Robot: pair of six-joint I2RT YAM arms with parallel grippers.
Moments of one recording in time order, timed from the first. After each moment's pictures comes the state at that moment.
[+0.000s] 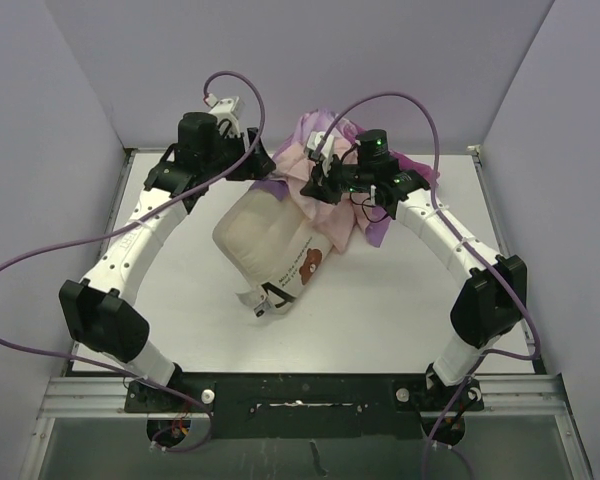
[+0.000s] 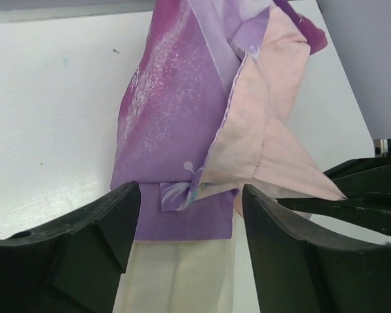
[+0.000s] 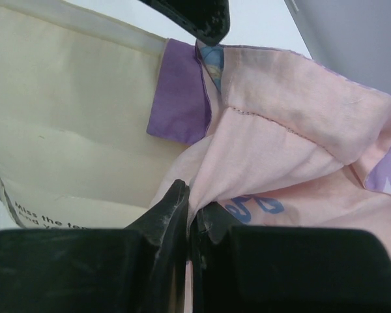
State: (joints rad) left arm -0.37 1.60 1.65 -0.49 0.22 -0.36; right arm 0.47 1.69 1.57 -0.36 -0.70 -0.48
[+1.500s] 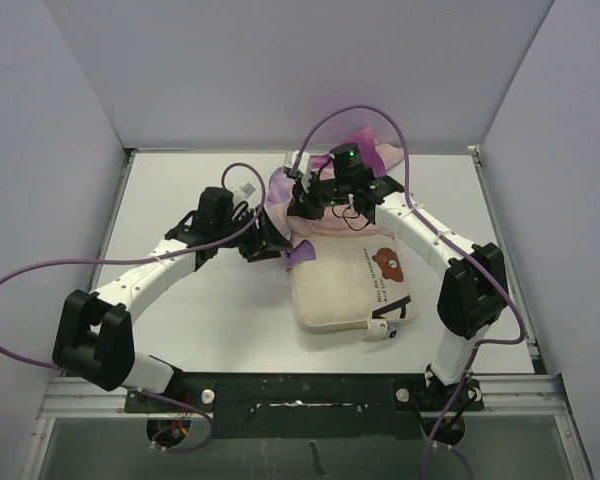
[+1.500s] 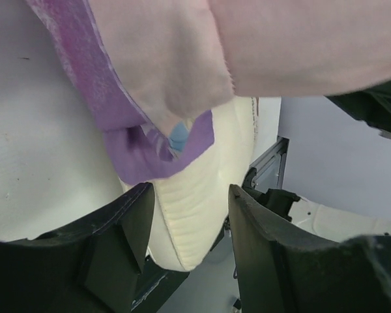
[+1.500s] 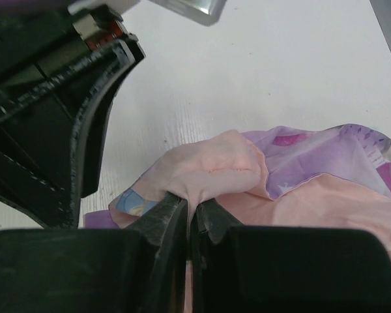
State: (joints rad) left arm -0.42 1.41 1.00 -0.25 0.57 -0.87; right arm 0.54 1.78 1.57 -0.38 -0.72 -0.49
